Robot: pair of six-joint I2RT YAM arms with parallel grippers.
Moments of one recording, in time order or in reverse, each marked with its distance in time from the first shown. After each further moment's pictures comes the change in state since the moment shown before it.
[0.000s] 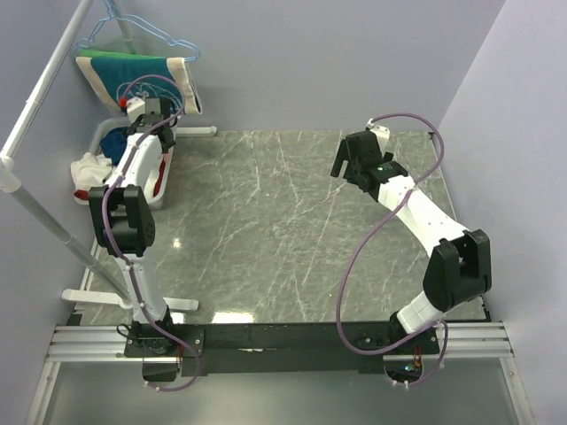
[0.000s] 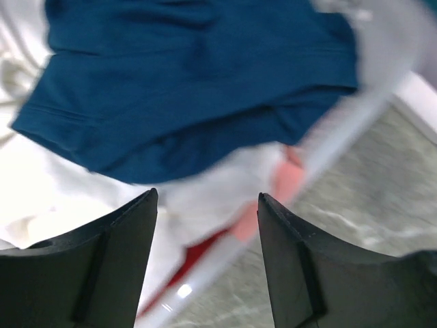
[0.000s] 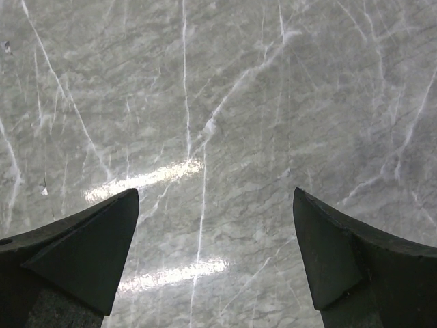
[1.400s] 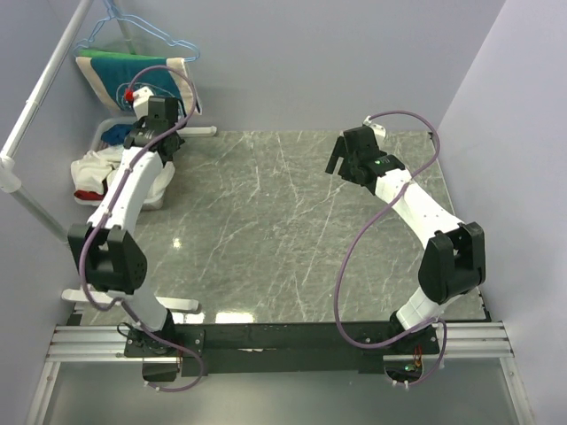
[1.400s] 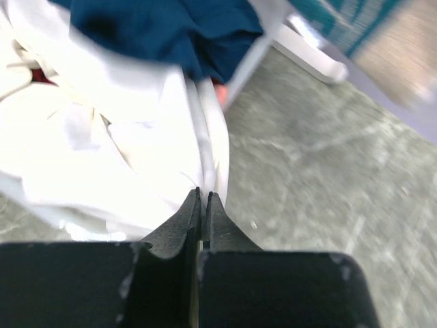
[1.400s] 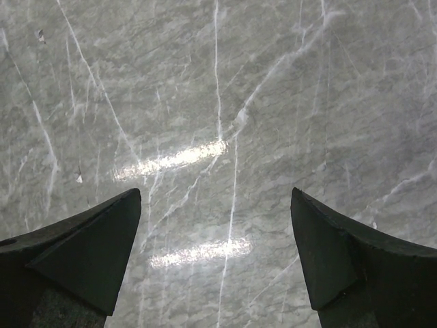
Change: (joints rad) left arm -0.113 -0.337 -0.189 -0.006 0.076 0.004; right arm -0.008 0.066 0.072 -0.040 -0.101 0.067
